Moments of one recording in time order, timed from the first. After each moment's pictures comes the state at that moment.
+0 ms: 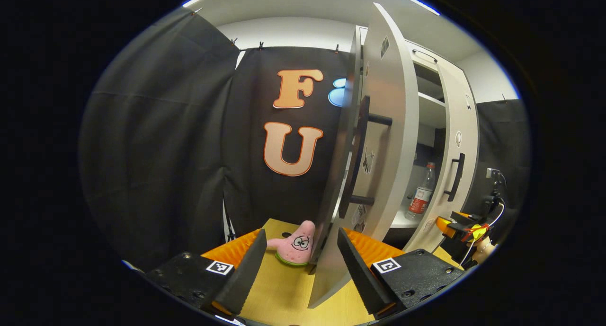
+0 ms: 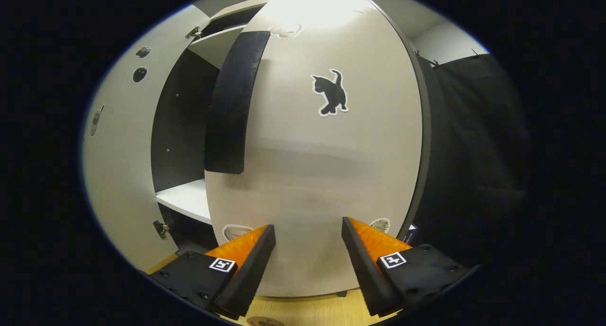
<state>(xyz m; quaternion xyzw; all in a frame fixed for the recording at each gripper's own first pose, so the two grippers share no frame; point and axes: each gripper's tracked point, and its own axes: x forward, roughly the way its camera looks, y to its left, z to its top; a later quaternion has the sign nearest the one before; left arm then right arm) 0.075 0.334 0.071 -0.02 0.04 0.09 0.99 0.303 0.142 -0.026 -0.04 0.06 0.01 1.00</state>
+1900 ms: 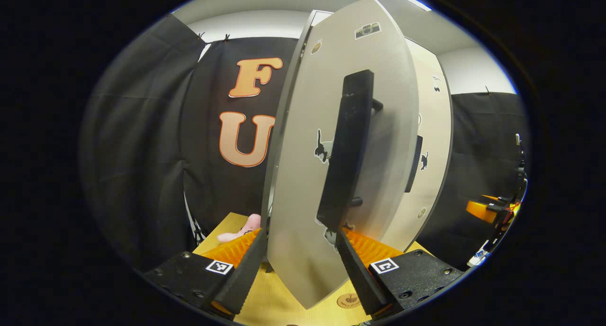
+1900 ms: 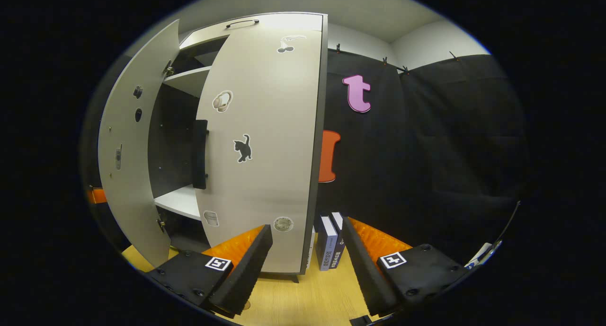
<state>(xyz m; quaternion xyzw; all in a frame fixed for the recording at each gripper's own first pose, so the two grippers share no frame) 0.130 0.216 0.051 -0.01 0.07 0.00 1.00 0.154 0.003 0.059 -0.04 0.05 -0.05 1.00</state>
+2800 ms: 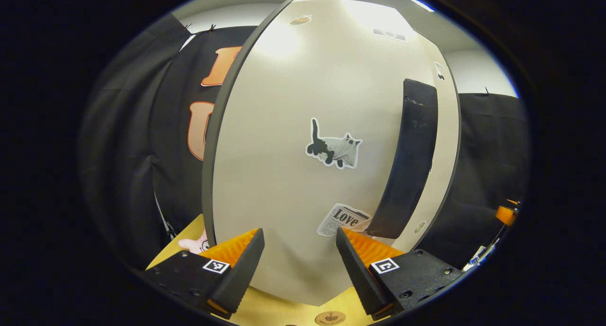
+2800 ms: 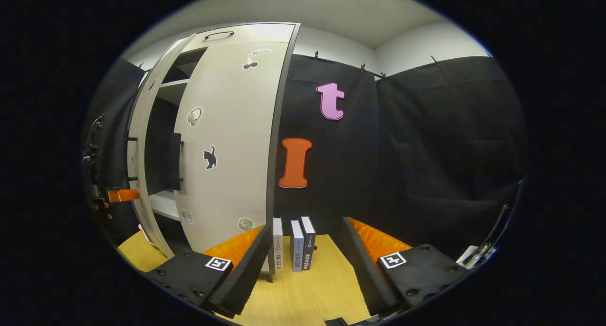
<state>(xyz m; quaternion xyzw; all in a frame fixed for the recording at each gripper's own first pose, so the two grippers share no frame) 0.220 0.152 0.031 -0.04 0.07 -0.04 1.00 0.112 -0.069 0.082 -0.05 0.03 -0.09 0.99</state>
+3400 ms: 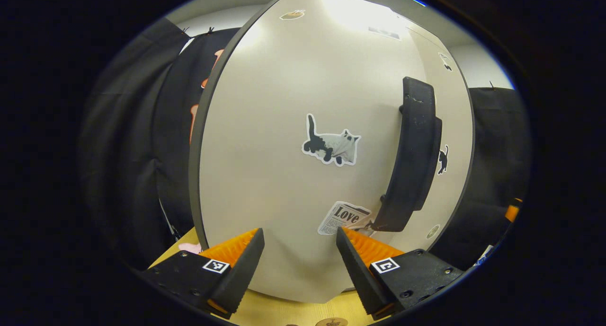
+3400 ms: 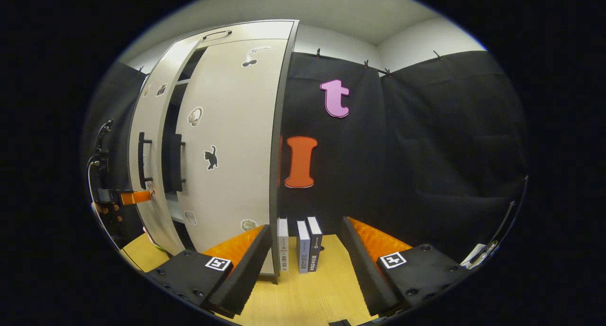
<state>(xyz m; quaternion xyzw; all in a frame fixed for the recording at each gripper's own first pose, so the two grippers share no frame) 0.230 0.151 0.026 -0.02 0.07 -0.02 1.00 0.133 -0.072 0.077 -0.04 0.03 -0.06 1.00</state>
